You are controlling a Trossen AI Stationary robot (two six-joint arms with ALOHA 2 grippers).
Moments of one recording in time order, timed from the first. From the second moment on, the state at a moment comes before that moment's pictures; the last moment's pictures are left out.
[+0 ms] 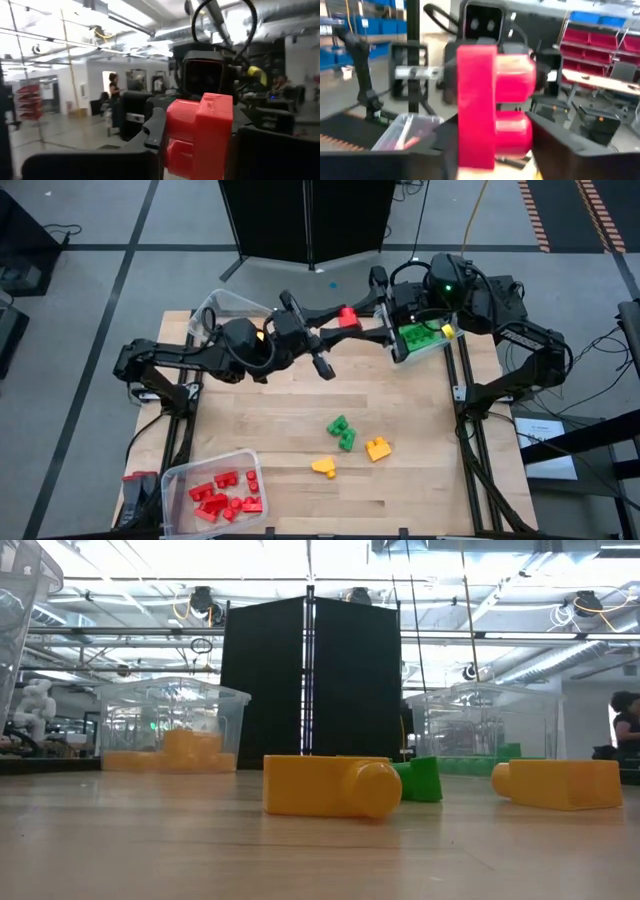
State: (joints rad) left arm -0.10 1.59 1.64 0.38 -0.50 0.28; right arm -0.26 1.37 1.70 -0.34 -0.51 -0.15
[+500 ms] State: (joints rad) left arm -0.05 1.56 1.64 -0.21 -1.27 0.10; right arm -0.28 1.29 1.70 -0.69 -0.44 -0.20
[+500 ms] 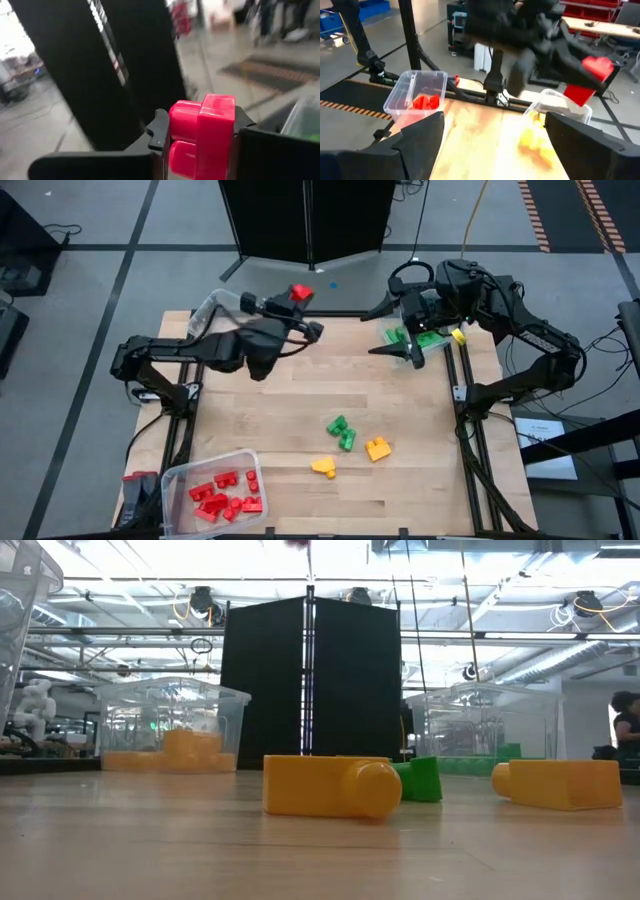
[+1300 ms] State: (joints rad) left arm -0.28 1.49 1.64 -1.41 -0.26 -0.99; right arm -0.28 1.19 1.70 -0.90 -0.44 -0.22
